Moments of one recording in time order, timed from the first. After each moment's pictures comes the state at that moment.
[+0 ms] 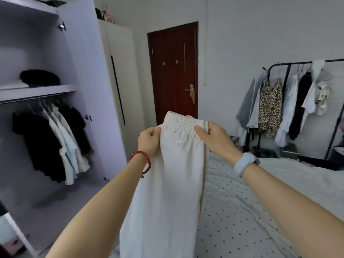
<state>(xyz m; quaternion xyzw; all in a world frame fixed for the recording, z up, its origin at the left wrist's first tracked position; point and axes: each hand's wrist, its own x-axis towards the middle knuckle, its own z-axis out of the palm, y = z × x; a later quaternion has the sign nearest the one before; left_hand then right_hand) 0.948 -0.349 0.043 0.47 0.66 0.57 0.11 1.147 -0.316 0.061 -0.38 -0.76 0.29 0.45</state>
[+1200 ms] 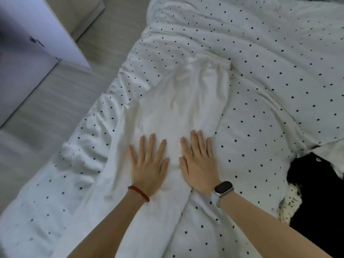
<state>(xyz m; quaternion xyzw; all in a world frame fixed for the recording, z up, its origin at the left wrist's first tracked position) 0.992 -0.344 -0.464 0.66 0.75 0.00 0.10 1.151 -0.285 -0.450 -0.48 -0.87 0.08 0.00</state>
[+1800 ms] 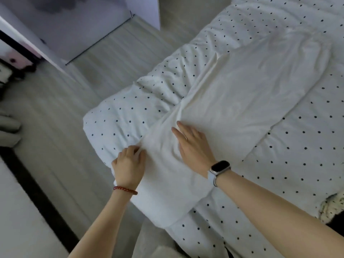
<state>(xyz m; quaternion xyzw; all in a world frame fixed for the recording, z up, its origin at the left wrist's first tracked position) 0.909 -0.597 -0.450 0.25 0.93 0.20 0.17 1.031 -0.446 -0.443 -0.24 -0.96 0.11 0.05</state>
